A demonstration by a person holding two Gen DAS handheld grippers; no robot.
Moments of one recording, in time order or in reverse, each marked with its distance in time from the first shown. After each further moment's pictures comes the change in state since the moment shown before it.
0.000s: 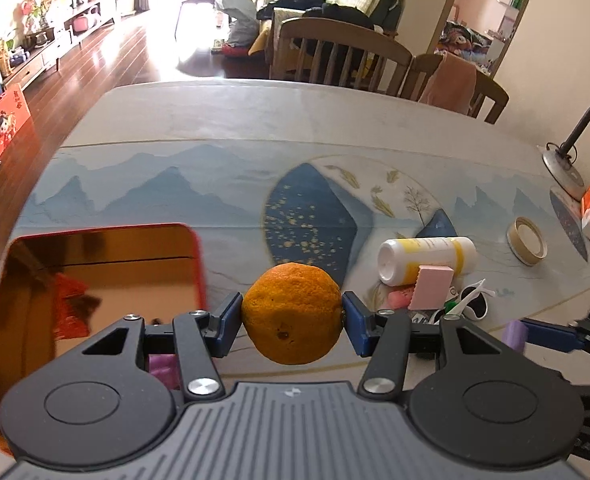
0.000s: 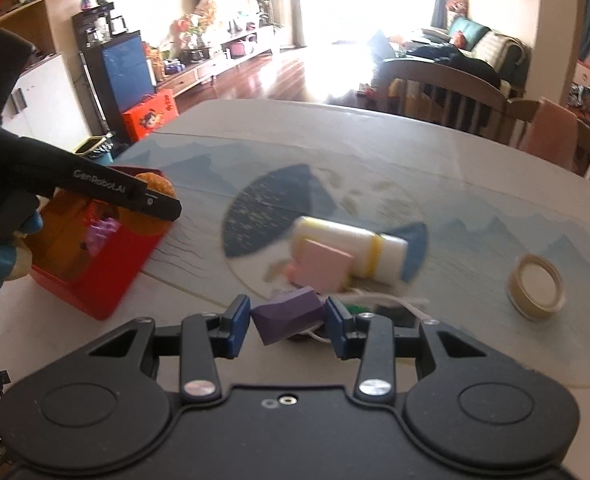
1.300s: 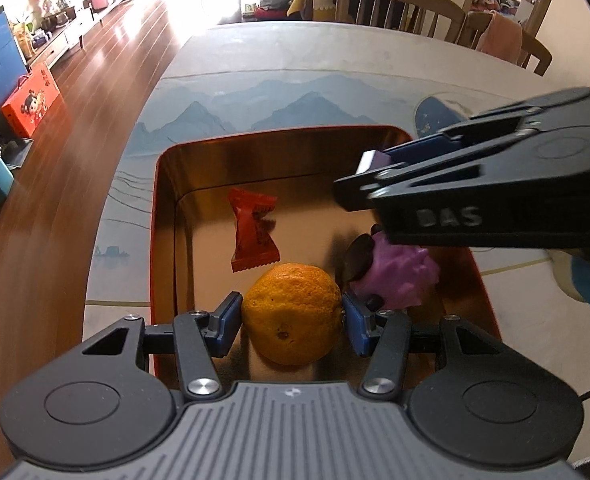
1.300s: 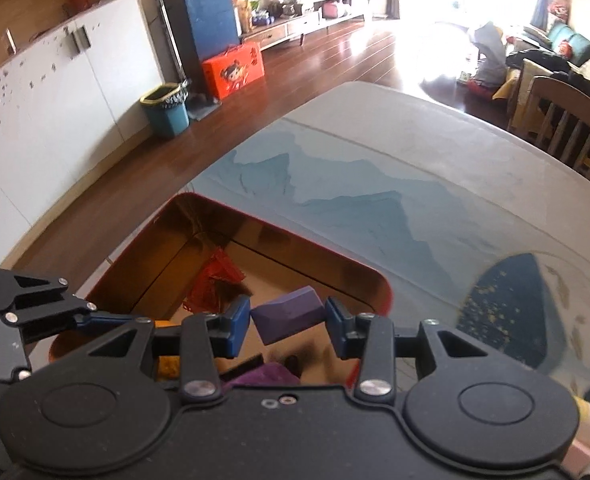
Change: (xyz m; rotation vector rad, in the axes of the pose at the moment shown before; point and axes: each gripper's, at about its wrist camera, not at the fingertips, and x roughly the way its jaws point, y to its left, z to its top) left arm 0.005 0.134 -0.045 0.045 0.123 0.097; right arm 0.152 0.176 0.108 -0.177 0.147 0.164
